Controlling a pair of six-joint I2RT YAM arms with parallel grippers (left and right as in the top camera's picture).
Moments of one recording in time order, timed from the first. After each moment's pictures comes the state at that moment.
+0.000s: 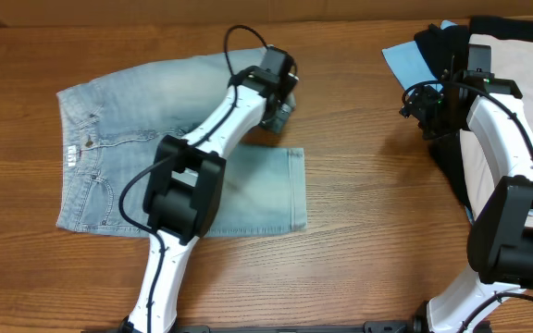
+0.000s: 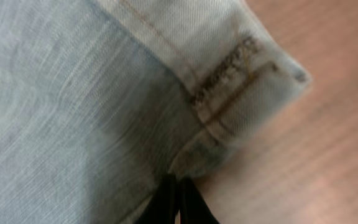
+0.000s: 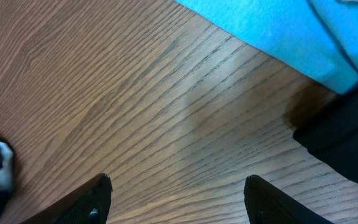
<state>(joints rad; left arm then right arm) -0.47 2.39 1.95 -0.81 -0.08 0.09 -0.14 1.91 1.48 -0.82 -0.19 0.50</state>
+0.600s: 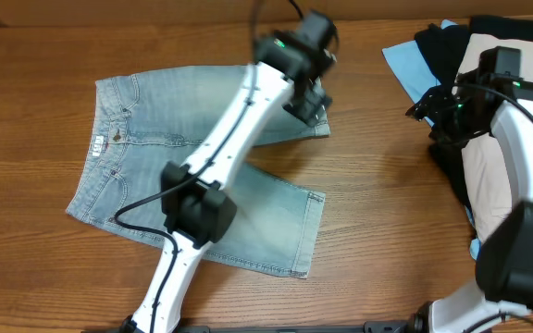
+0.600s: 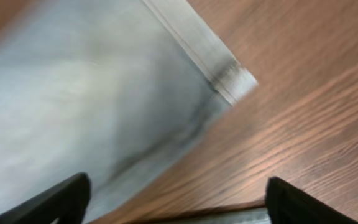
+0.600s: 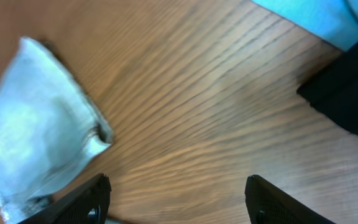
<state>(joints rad) -0.55 2.44 2.62 -1.43 -0.03 0.03 -0.21 1.79 1.48 -0.96 -0.37 0.43</state>
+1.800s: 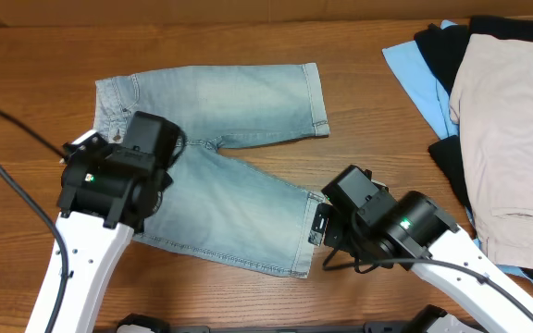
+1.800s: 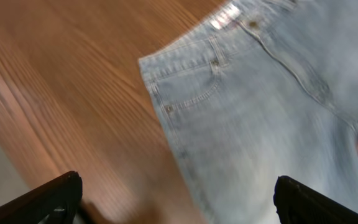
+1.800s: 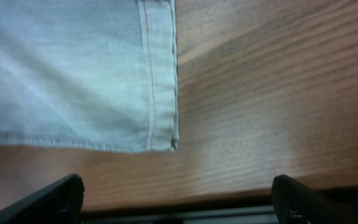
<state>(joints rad) -0.22 1.26 1.31 -1.41 -0.55 -1.02 0.72 1.23 1.09 -1.23 -0.02 1.02</state>
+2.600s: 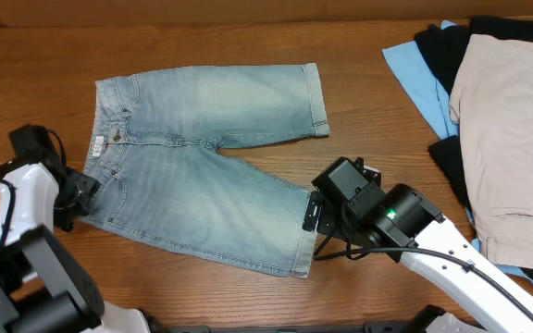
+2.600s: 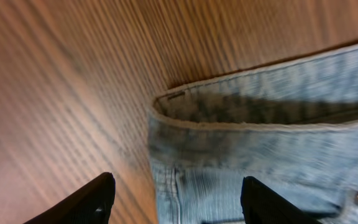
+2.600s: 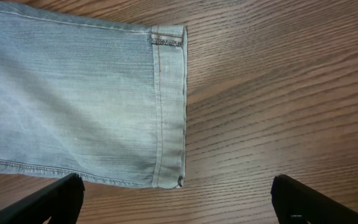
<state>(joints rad) 0.49 1.71 1.09 -0.81 -0.14 -0.64 0.72 1.27 1.09 -1.13 0.07 0.98</state>
